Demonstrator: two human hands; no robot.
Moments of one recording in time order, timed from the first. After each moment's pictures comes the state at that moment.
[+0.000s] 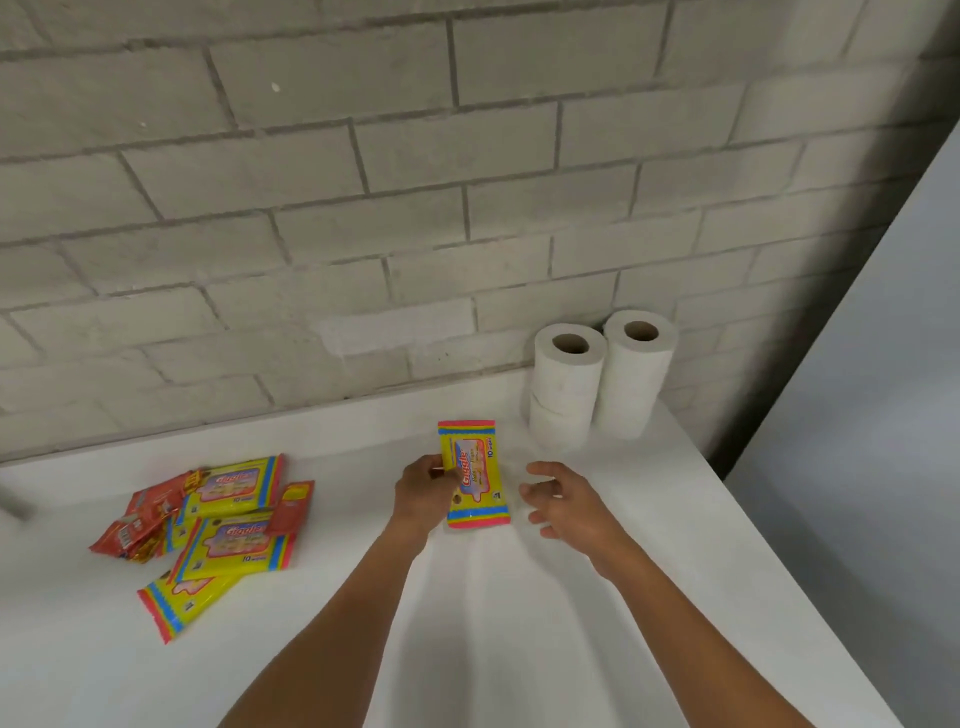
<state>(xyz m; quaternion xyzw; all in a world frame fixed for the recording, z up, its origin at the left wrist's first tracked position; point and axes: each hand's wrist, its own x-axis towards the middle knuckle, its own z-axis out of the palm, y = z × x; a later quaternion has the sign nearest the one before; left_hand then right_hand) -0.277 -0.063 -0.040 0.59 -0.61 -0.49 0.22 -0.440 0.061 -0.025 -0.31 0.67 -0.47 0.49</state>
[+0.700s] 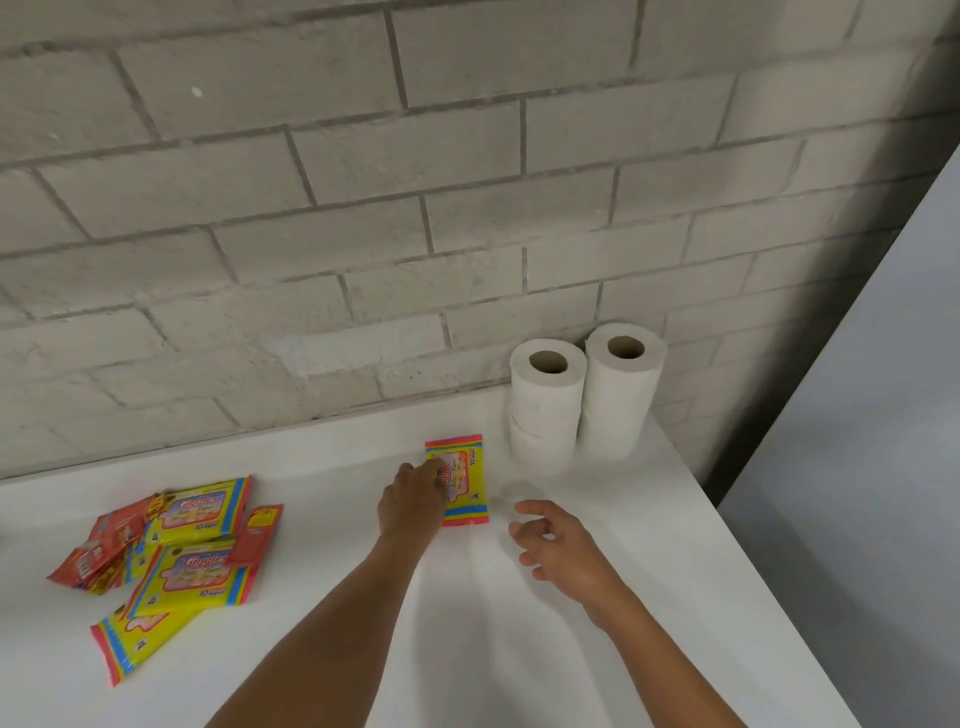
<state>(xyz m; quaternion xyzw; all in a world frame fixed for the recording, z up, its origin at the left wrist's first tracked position) -0.323 -0.101 -0.080 0.61 -0.77 -0.17 0.05 -0.473 0.064 -0.059 -0.31 0.65 -0.46 0.51</state>
